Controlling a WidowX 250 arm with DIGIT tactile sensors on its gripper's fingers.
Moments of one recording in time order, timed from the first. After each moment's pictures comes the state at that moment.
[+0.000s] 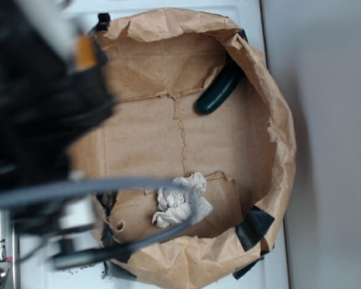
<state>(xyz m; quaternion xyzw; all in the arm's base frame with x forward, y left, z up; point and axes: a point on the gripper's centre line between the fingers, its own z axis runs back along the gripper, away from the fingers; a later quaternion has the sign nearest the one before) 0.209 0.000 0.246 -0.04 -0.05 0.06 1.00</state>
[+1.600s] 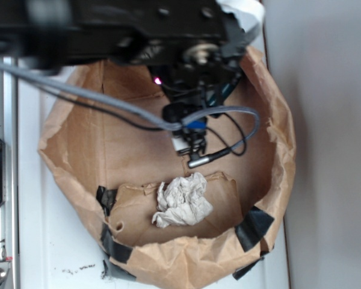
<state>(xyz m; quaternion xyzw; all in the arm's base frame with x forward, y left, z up) 0.274 0.058 0.086 0.01 -0.01 0.15 0.99</state>
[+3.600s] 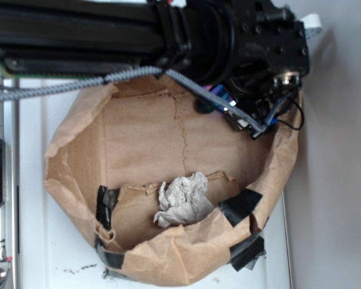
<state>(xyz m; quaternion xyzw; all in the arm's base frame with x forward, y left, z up) 0.333 0.079 0.032 0.07 -0.01 0.30 0.95</state>
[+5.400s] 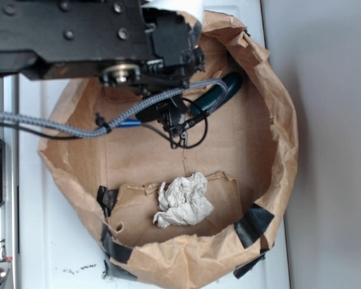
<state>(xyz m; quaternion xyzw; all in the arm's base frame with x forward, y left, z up) 0.257 0.062 0.105 0.05 -0.11 0.20 0.97</state>
